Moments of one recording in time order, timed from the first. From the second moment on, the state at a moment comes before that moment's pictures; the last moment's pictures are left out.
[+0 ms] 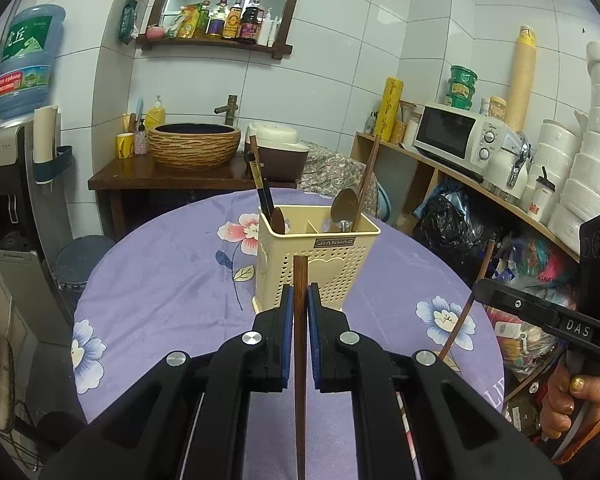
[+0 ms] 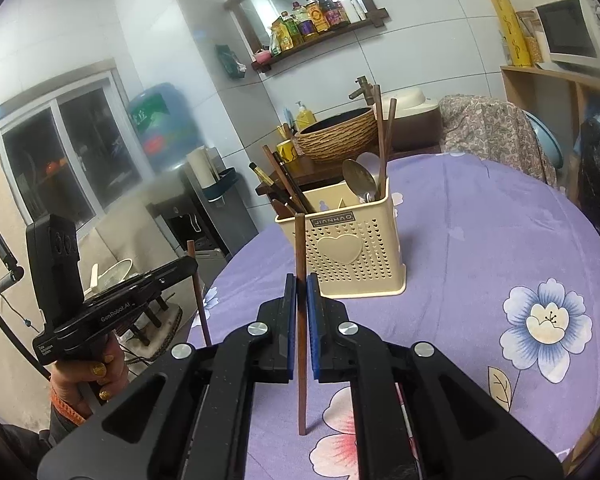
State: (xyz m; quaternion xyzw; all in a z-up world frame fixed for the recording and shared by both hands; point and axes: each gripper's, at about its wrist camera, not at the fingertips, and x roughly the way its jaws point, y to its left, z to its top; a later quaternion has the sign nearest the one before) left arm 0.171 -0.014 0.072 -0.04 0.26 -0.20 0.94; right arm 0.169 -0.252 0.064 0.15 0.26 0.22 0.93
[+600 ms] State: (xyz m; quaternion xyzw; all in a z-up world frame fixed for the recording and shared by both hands) left arm 0.189 -0.014 0.106 -0.05 0.25 -0.22 0.94; right arm 0.194 -0.248 0.104 0.12 0.25 0.22 0.93
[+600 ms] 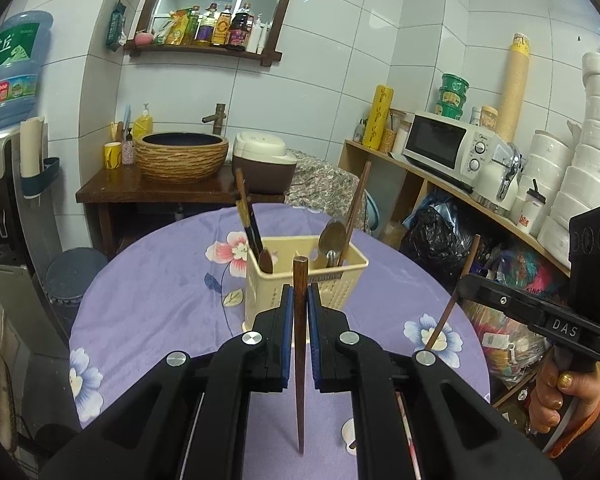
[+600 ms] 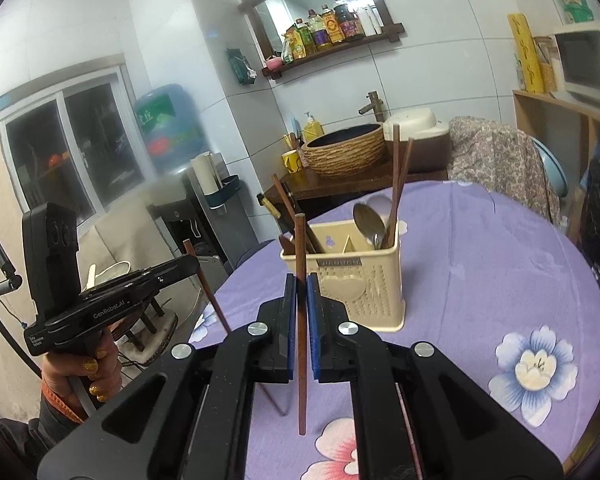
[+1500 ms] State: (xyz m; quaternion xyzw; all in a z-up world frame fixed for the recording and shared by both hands) left arm 0.292 -0.057 0.160 -0.01 0.22 -0.17 0.96; right arm 0.320 -0.240 0.164 0.05 0.19 0.12 0.97
